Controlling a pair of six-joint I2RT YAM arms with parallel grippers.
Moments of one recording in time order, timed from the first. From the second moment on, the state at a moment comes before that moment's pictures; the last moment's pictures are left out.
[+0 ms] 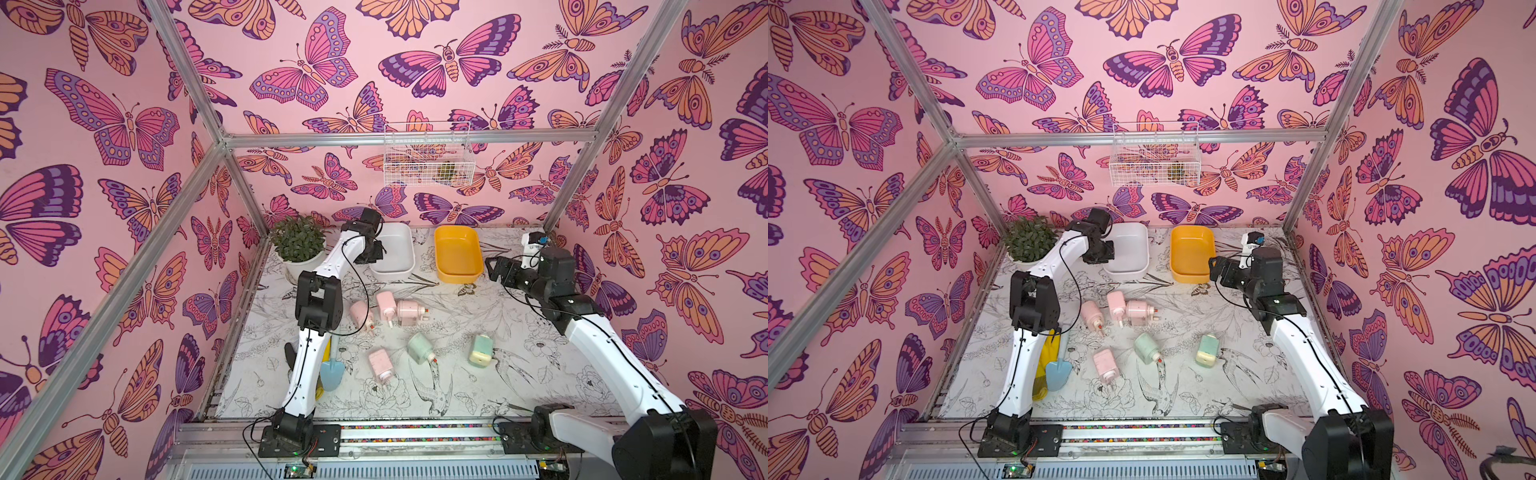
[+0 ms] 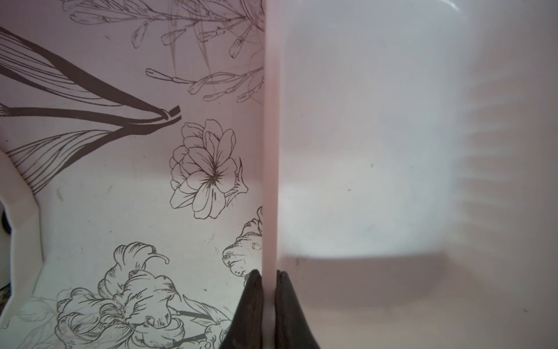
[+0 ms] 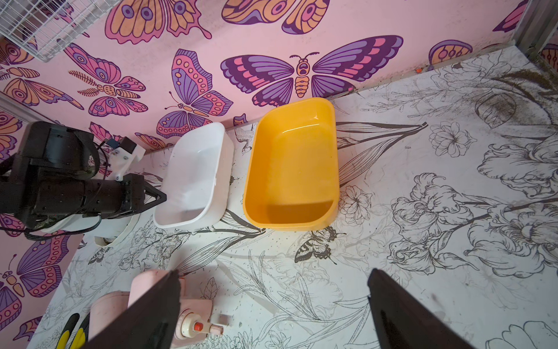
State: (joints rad) left arm -0.32 2.46 2.30 -1.00 -0.05 -0.38; right arm 0.18 1.15 0.93 -0.25 -0.18 0.37
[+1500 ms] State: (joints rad) left arm -0.48 1.78 1.61 -0.78 0.01 -0.28; right arm 0.20 1.16 0.84 -0.40 -0.16 0.39
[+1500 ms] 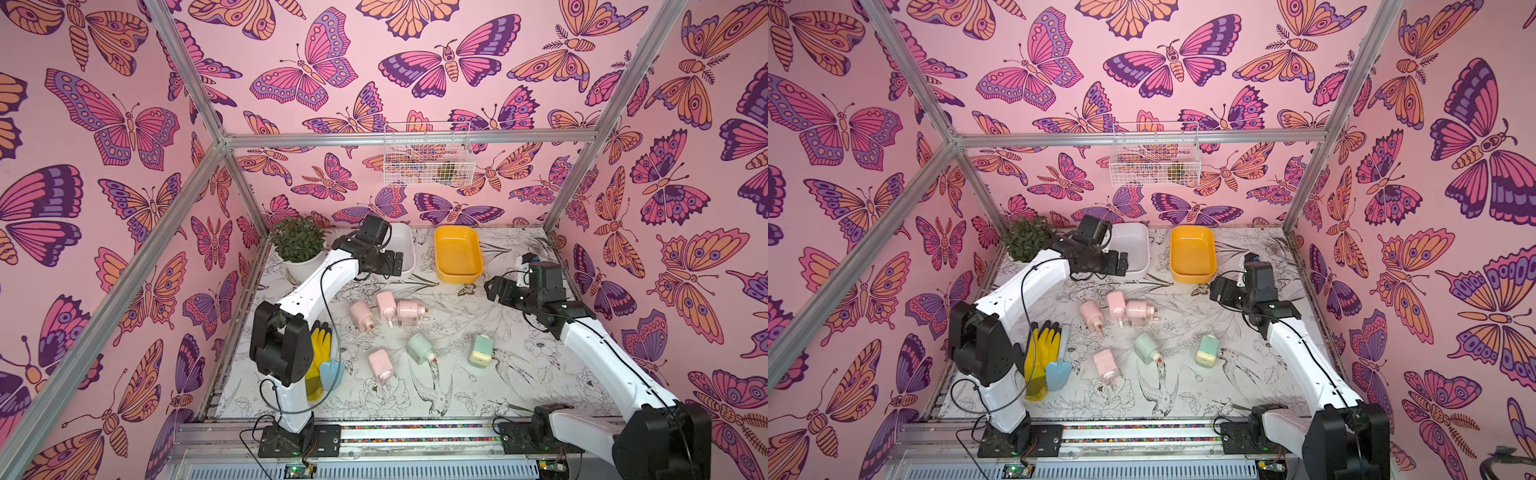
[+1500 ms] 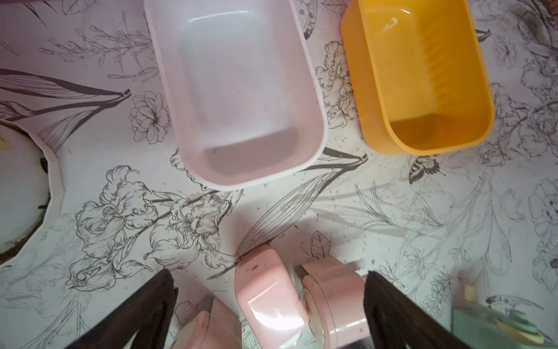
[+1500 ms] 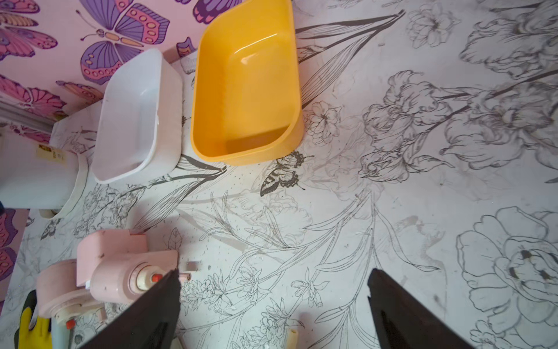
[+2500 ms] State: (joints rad) left arm -0.44 1.45 1.20 -0.68 -0.12 -0.45; right arm 0.54 1.82 1.32 -0.59 -0.57 -0.71
